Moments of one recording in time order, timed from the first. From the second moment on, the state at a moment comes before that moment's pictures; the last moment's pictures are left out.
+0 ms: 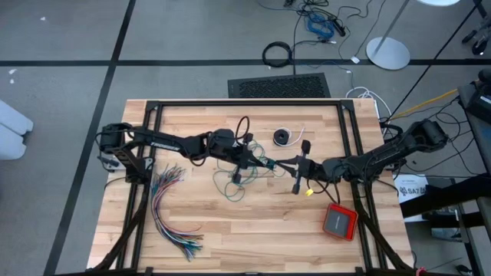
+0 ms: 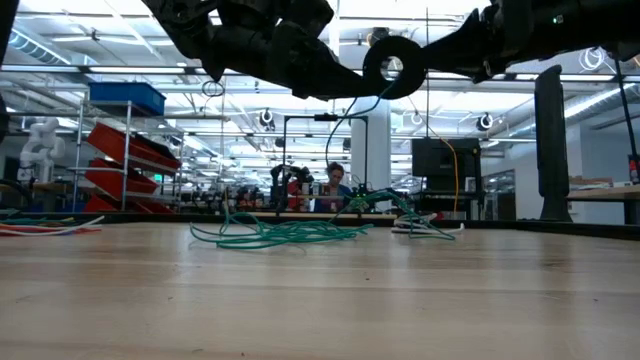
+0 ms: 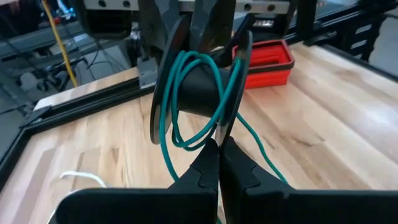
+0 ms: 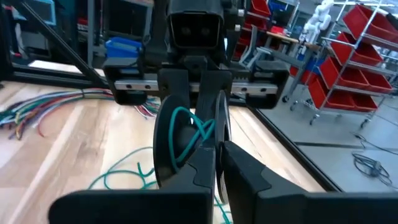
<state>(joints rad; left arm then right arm) 0.13 1.68 0.96 0.42 0.32 0.35 0.30 1.17 0.41 0.66 0.56 -0.14</state>
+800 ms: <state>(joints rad) 0.13 1.68 0.96 0.46 0.44 0.35 0.21 1.17 0.42 0.73 0.38 -0.12</state>
